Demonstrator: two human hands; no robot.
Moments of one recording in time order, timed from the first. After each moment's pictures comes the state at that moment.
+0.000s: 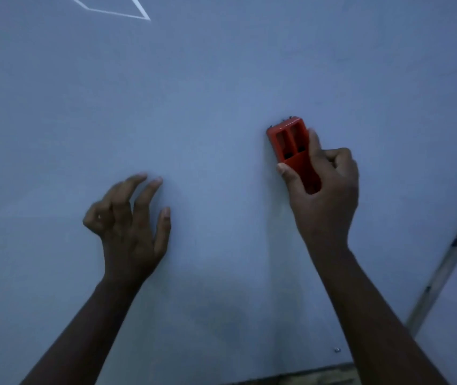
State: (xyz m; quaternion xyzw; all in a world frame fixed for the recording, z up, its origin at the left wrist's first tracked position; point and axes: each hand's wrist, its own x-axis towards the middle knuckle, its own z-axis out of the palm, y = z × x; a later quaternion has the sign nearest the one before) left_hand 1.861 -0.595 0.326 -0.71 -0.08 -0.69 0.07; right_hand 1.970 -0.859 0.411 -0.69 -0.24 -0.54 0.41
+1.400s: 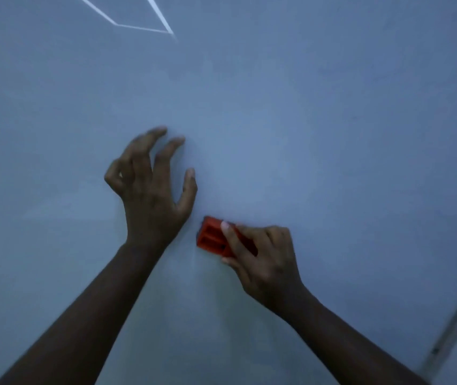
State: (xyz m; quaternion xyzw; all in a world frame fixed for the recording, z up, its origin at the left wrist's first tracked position) left_hand 1.853 -0.576 0.399 -0.70 -0.08 -0.71 0.03; right_hand 1.936 -0.784 0.322 -0.63 -0.49 -0.58 0.18
